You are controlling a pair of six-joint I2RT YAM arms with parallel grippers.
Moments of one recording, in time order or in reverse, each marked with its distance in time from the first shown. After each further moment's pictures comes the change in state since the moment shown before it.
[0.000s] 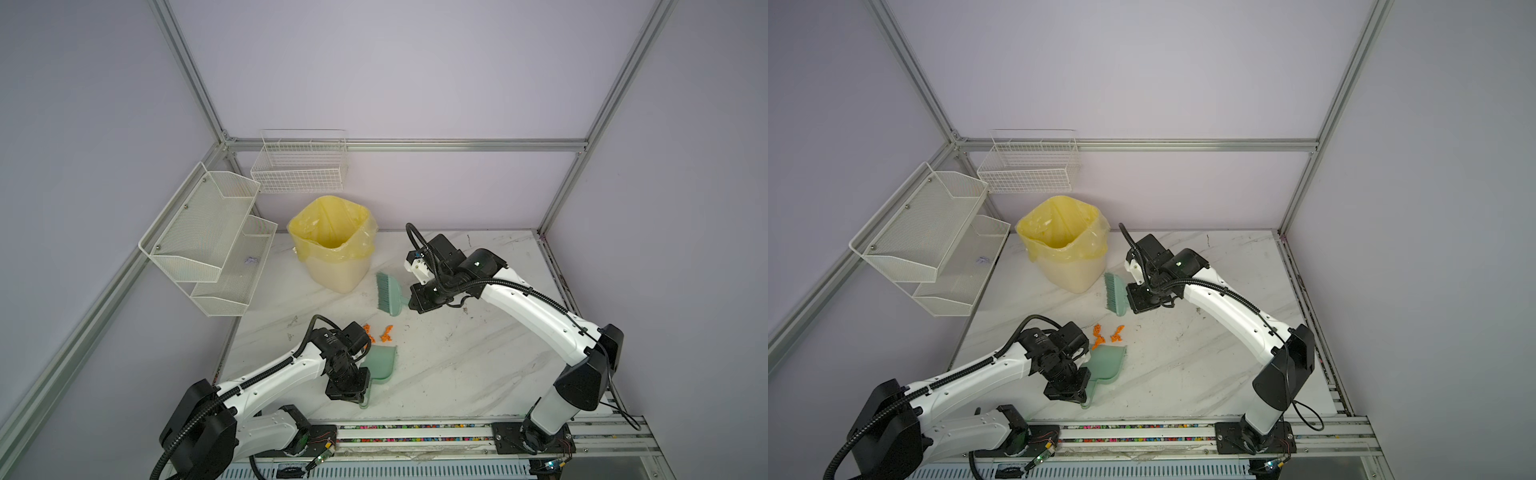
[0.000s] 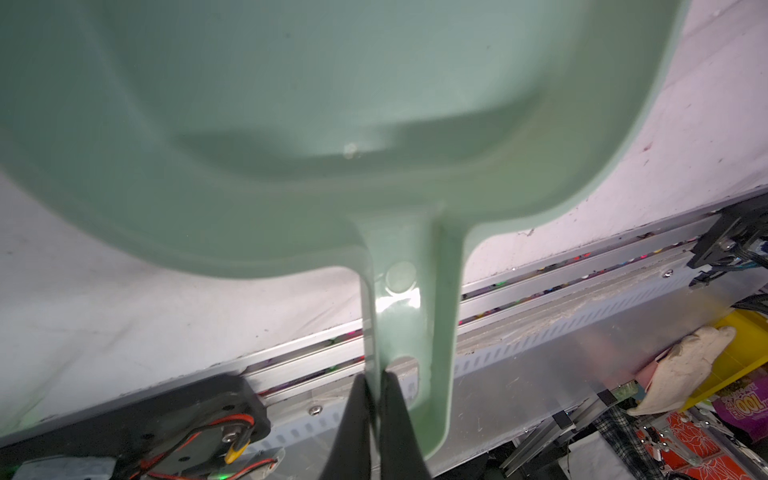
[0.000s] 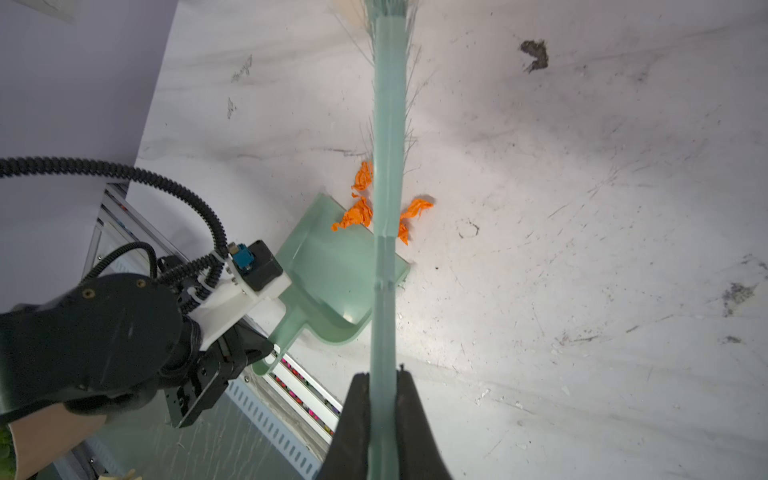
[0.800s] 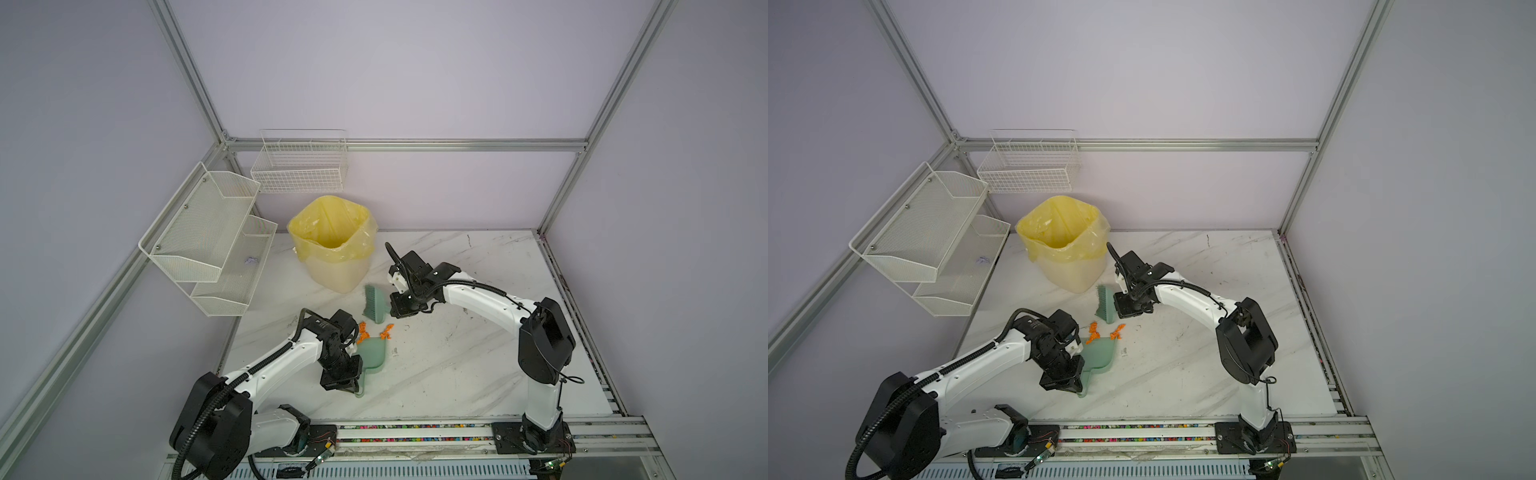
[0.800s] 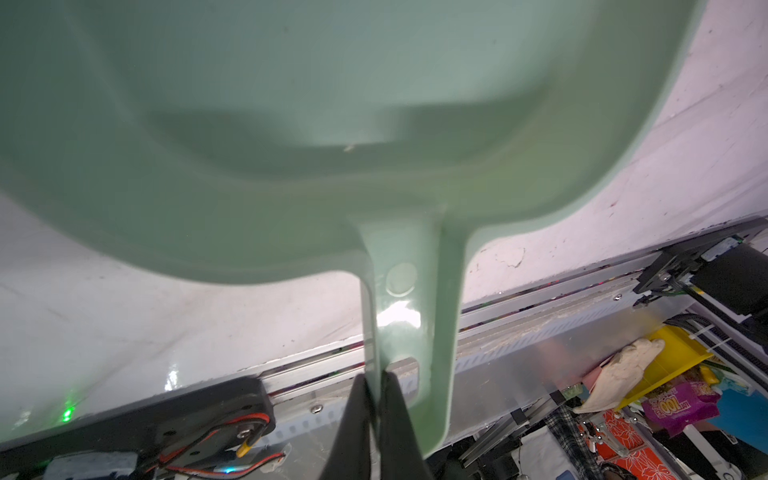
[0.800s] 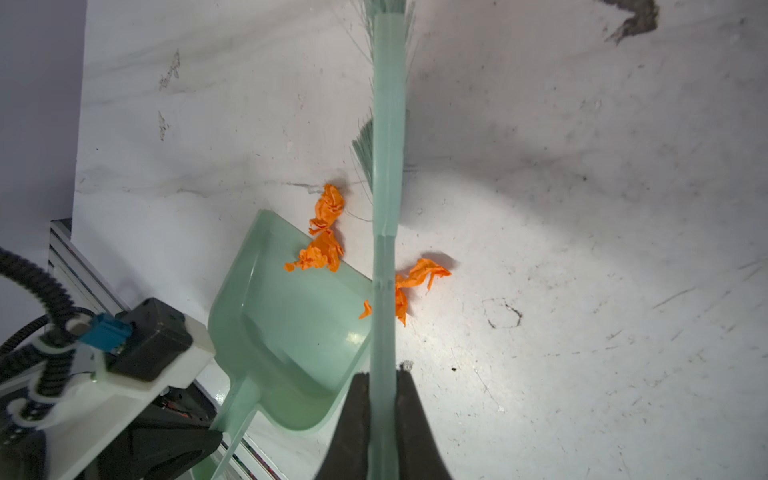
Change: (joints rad) left arm 0.209 0.079 0.042 -0.037 0.050 0.122; right arm 0.013 0.231 -0.146 0.297 -0.045 0.060
